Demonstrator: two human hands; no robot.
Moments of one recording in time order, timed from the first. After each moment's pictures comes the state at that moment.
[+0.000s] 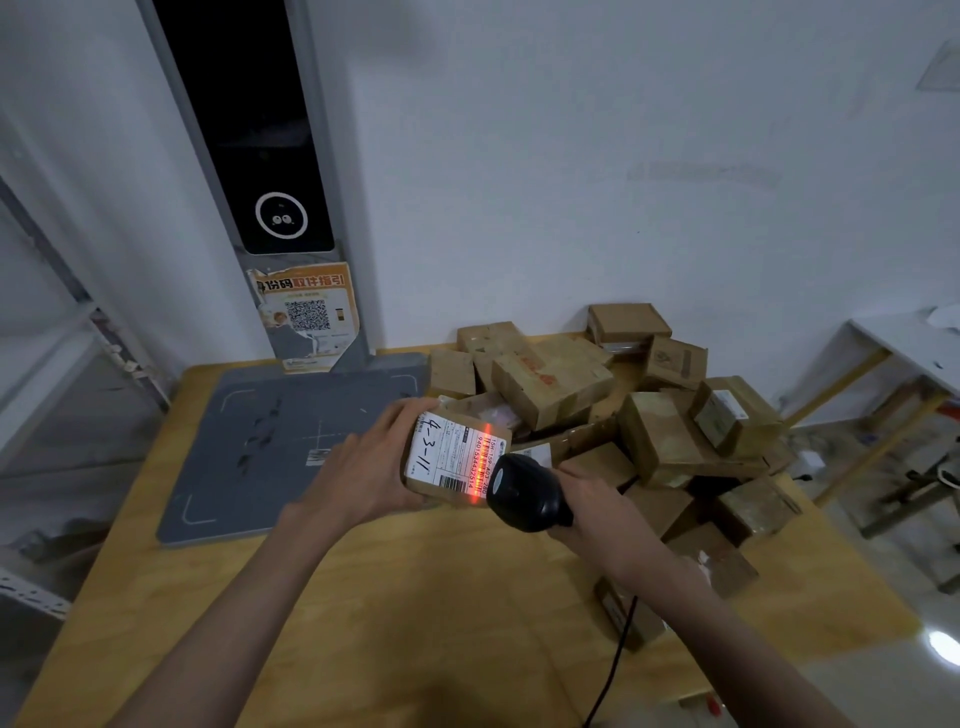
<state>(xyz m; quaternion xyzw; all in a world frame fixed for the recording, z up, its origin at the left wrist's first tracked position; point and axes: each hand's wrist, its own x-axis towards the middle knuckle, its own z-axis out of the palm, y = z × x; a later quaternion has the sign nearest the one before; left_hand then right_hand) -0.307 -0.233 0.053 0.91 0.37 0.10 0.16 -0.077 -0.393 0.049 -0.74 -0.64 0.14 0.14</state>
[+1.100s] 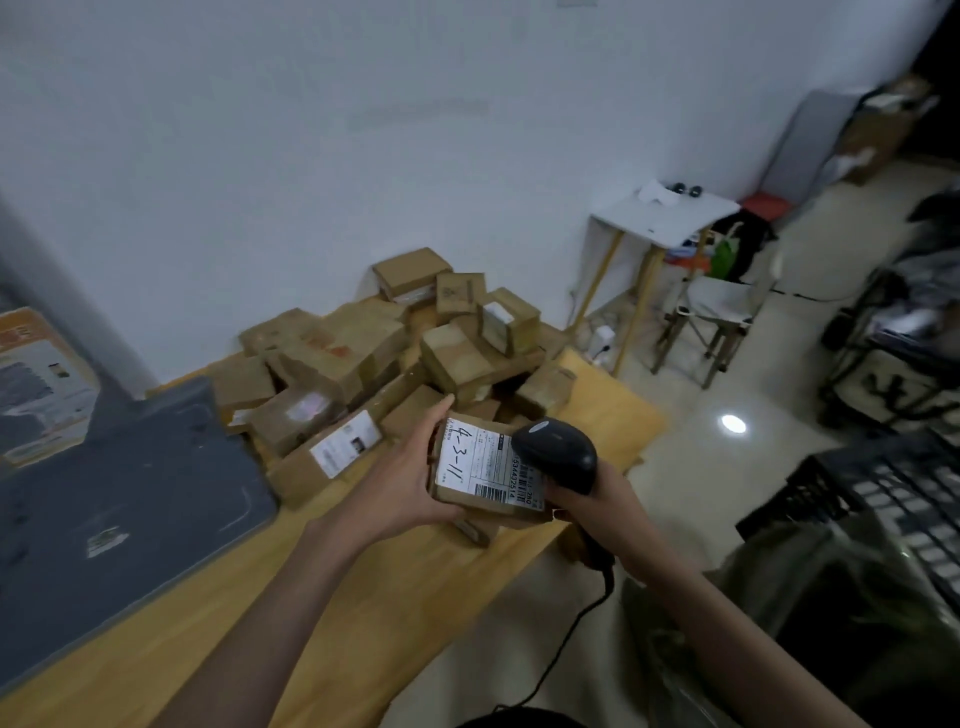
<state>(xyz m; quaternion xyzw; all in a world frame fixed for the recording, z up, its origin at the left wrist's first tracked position) -0.127 -0.384 0.032 0.93 0.13 0.03 0.35 -0.002 -0.609 0.026 -0.82 -0.20 0.26 0.48</state>
